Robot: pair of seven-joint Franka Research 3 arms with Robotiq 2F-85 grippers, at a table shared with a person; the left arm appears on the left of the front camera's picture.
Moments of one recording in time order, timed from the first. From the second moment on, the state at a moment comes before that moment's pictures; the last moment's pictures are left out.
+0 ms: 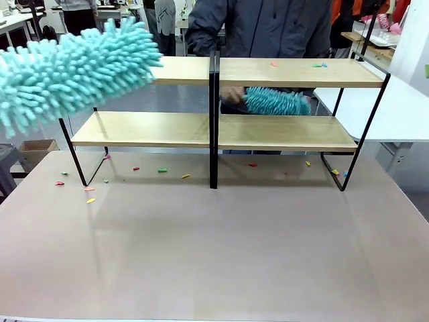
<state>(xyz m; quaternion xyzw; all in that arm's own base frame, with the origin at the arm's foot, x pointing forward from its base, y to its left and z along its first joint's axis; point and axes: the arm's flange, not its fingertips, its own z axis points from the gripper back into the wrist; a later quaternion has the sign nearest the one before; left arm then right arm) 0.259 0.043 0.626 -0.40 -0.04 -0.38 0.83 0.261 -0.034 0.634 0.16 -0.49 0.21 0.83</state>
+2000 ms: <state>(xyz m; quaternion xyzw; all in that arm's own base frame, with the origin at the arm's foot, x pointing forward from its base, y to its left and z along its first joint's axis) 0.386 -0.334 0.705 -0.42 -0.04 -0.18 0.89 0.261 -0.034 0.633 0.16 -0.49 0.21 0.83</state>
